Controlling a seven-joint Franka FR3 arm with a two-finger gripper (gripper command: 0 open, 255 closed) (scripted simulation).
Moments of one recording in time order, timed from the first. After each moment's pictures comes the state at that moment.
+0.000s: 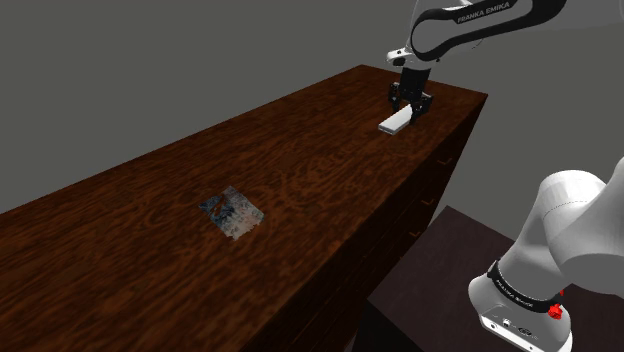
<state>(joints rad) 0.34 -0.26 -0.64 -2.19 -0.16 1.99 -1.67</state>
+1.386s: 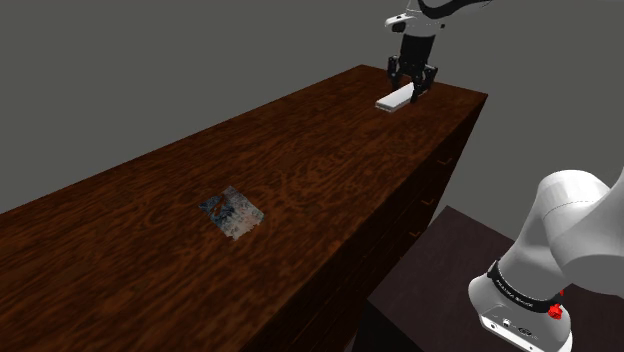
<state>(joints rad) 0.37 -0.33 -0.55 -2.03 -0.17 1.76 -1.58</state>
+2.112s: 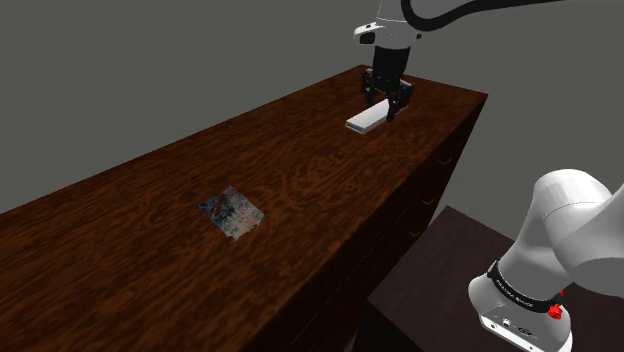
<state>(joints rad) 0.45 -0.40 -0.34 -2.13 -0.14 1.76 -1.30</state>
